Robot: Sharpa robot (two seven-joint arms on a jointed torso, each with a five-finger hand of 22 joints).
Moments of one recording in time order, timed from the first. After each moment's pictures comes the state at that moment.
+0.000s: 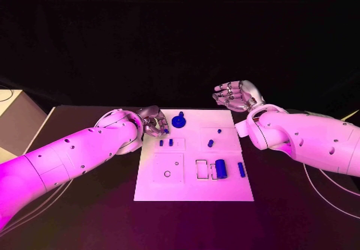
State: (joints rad) left arm 1.17 -0.54 0.11 1.18 -1.31 -0.10 -0.19; left_hand 1.50 -0.24 0.62 0.12 0.27 0.98 0.13 0.39 0.31 0.98 0.07 0.65 0.18 1.33 0.00 1.43 1.01 0.13 1.24 0.10 1.28 1.11; right arm 1.30 -0.77 -0.12 1.35 -0.51 -0.66 0.31; right_hand 1.31 -0.21 0.44 0.20 0.37 0.85 0.22 0.18 0.22 1.05 0.19 0.07 0.06 1.04 0.15 0.08 0.30 0.18 0.97 0.26 0.06 0.07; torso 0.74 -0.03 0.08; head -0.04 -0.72
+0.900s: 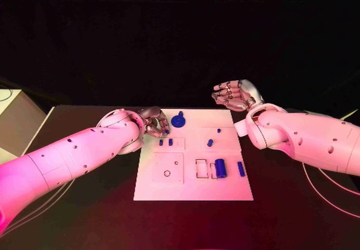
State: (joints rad) left arm 1.17 -0.52 0.11 1.17 -1.32 -0.09 -0.19; left_hand 1.50 -0.24 0.62 0.12 0.27 0.98 0.14 0.38 0.32 0.98 0.07 0.65 0.18 1.33 0.00 1.43 1.01 0.13 1.24 0.10 1.28 1.11; right arm 1.30 -0.77 -0.12 1.35 -0.51 -0.66 0.31; right_hand 1.31 -0.21 0.44 0.20 0.37 0.85 0.22 0.18 0.22 1.05 0.19 0.07 0.06 1.04 0.15 0.08 0.30 0.18 0.97 0.26 0.06 0.07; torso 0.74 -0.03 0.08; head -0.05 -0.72
